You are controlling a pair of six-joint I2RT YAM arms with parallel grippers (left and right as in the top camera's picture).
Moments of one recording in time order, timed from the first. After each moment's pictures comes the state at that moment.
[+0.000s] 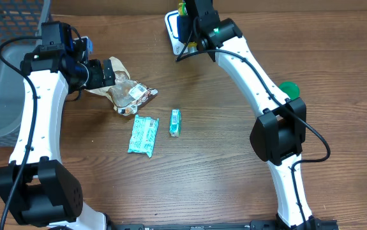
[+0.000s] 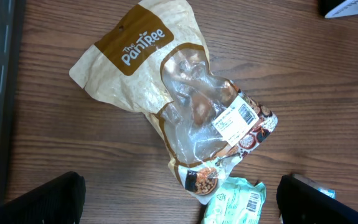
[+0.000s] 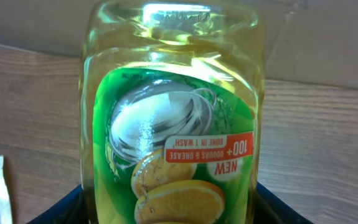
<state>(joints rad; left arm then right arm) 0.11 1.75 1.58 -1.00 0.16 -0.09 0.46 2.36 2.27 -0.66 0.15 0.25</state>
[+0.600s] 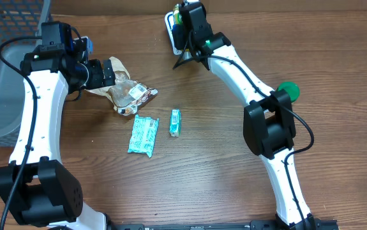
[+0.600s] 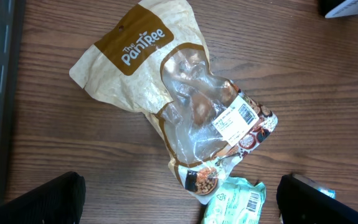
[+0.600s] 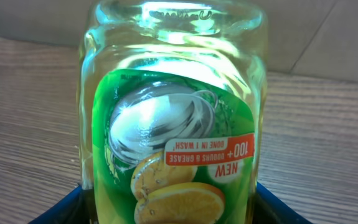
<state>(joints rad) 0.11 1.75 1.58 -1.00 0.16 -0.09 0.46 2.47 2.20 -0.43 0.14 0.23</state>
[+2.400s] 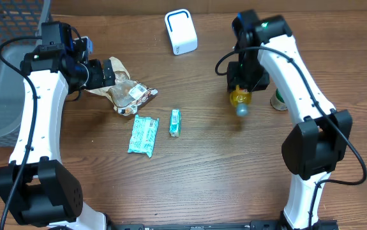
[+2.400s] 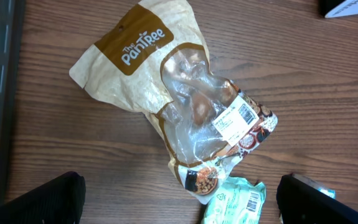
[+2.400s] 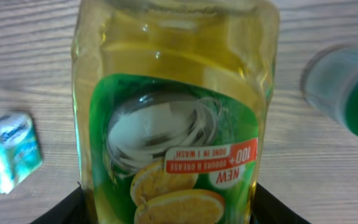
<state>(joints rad) 0.11 1.75 1.58 -1.00 0.16 -0.09 0.29 2.10 1.99 -1.45 -0.02 0.28</state>
